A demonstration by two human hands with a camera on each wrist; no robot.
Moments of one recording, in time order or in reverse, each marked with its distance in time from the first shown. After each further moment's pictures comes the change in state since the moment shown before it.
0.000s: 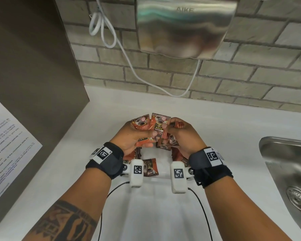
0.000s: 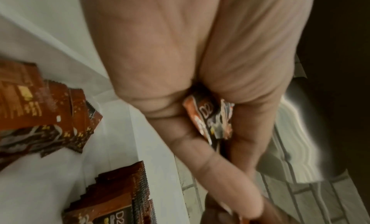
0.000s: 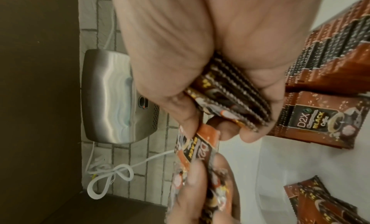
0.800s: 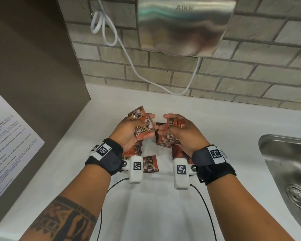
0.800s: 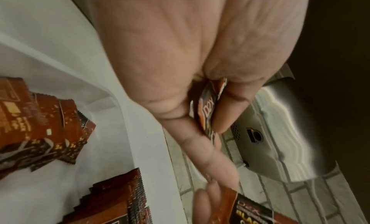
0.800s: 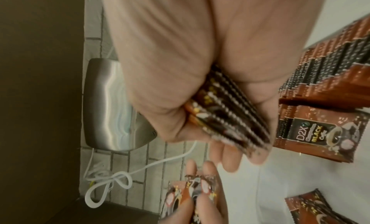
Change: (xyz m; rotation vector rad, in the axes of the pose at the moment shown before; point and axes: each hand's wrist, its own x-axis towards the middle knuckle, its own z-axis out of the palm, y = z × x) left_hand 0.001 0.004 -0.005 -0.246 0.017 0.006; right_hand -0.006 0.000 -0.007 0.029 -0.096 -0.018
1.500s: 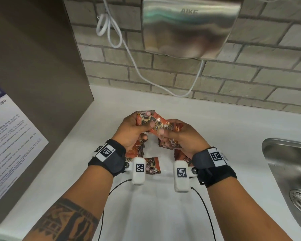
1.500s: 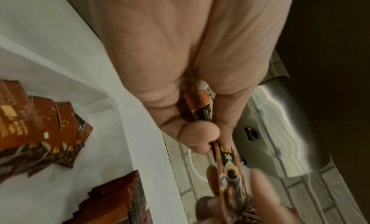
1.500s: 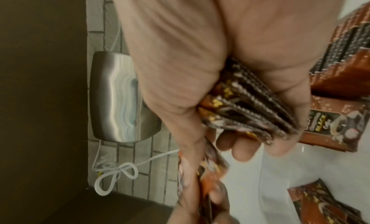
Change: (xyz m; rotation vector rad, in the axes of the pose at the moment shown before) left_hand 0.008 -0.008 -0.009 0.280 0.057 0.180; right_hand 0.005 0.007 0.004 -0.076 -0.039 0.042
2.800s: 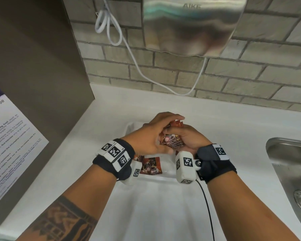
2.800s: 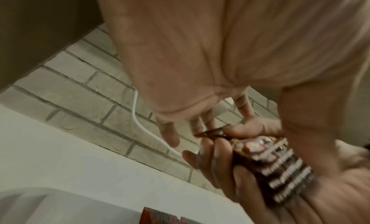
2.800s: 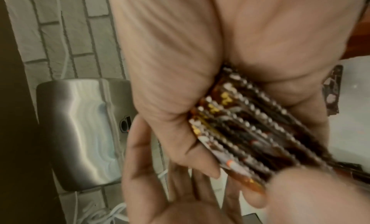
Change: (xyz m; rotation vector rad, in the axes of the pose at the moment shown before) left_hand -0.003 0.015 0.026 0.827 -0.498 0.314; right_hand 0.015 -0.001 -0.004 0.319 -0.186 0.252
